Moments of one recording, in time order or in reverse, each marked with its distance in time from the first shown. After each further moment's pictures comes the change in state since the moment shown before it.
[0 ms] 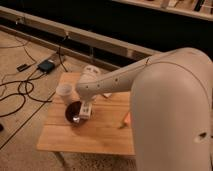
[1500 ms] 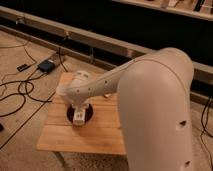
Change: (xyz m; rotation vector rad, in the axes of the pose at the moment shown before) arm 0.034 0.034 0.020 -0.005 0.060 -0.083
